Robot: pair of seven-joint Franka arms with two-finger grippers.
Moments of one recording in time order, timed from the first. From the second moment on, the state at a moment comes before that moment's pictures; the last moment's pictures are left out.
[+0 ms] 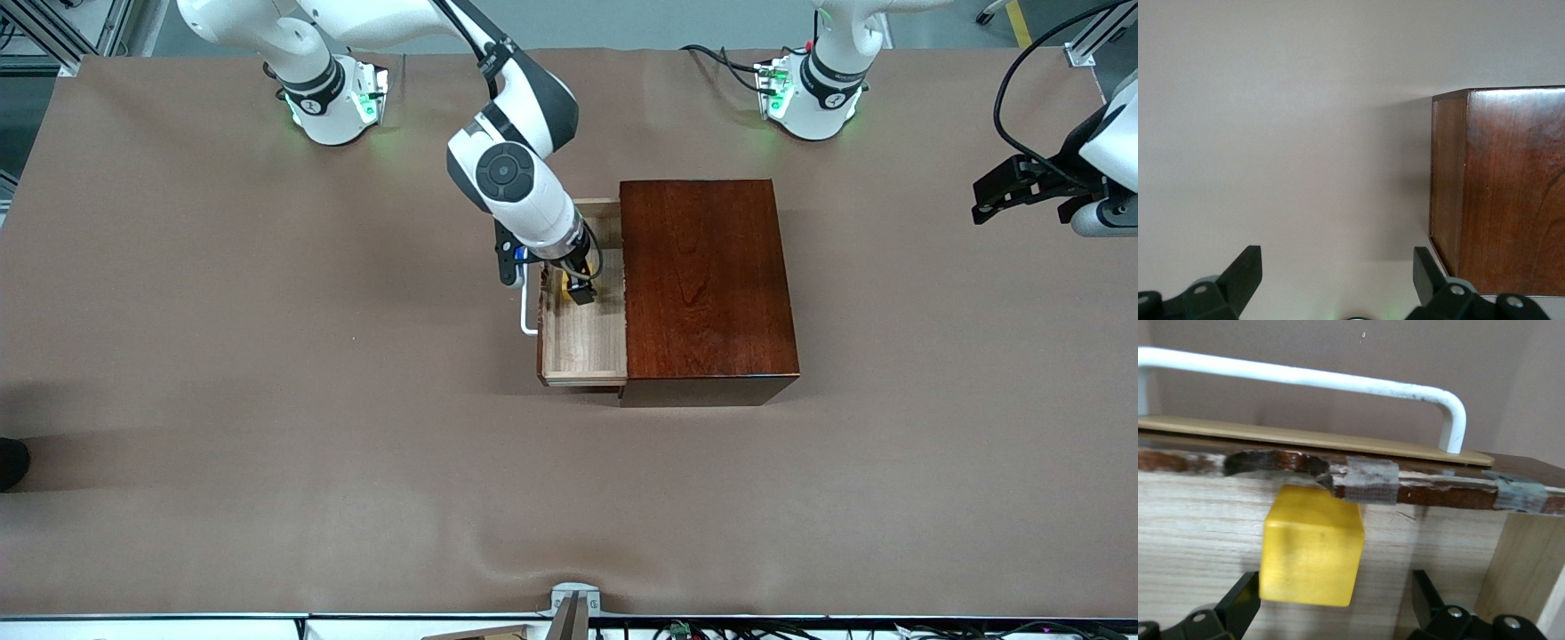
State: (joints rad) left arm 0.00 -0.02 -0.07 -1.55 0.04 1.49 -0.04; right arm 0.75 0.52 0.07 -1.65 0.29 2.29 2.08
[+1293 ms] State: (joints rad) left arm 0.00 -0.02 -0.08 -1.55 0.04 1.49 -0.04; right arm 0.69 0.54 0.05 -1.44 0.23 2.03 2.14
